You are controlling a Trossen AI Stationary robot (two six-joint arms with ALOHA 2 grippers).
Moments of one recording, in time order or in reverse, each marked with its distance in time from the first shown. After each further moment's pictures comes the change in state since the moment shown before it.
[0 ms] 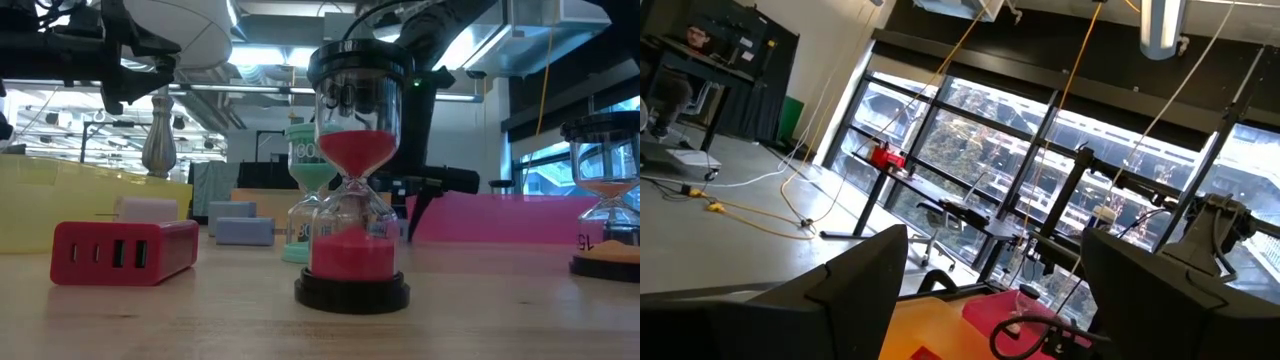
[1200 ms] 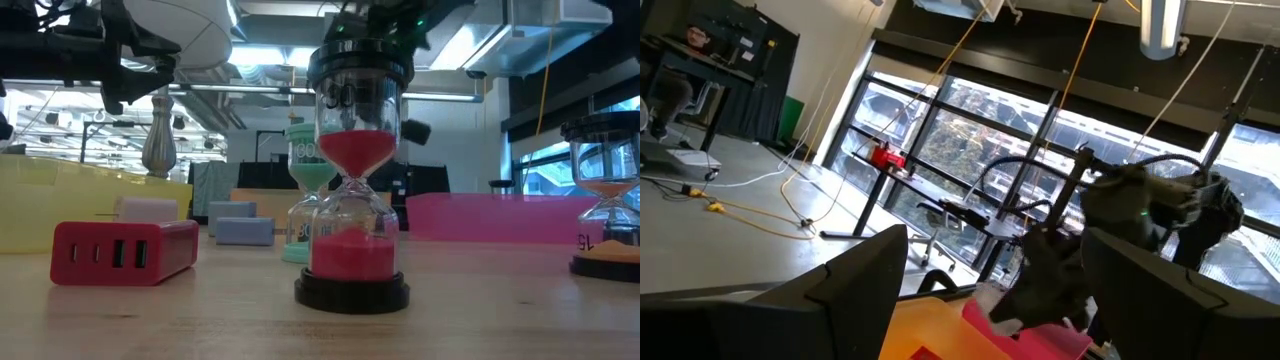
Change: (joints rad) left arm 0.000 0.000 0.000 0.000 0.000 0.000; right arm -0.162 -0.065 0.248 -0.038 0.201 -0.282
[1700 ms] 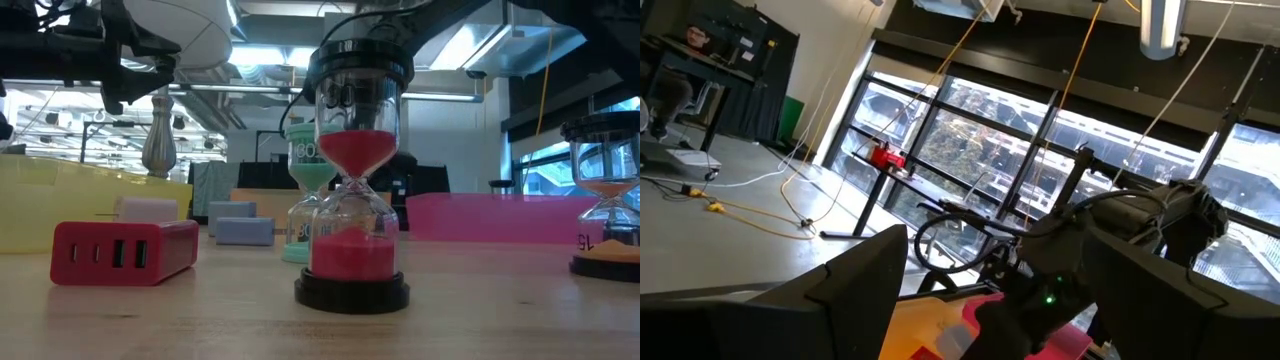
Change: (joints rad) left arm 0.000 0.000 0.000 0.000 0.000 0.000; right arm -0.032 0.185 0.074 0.003 -0.045 -0.297
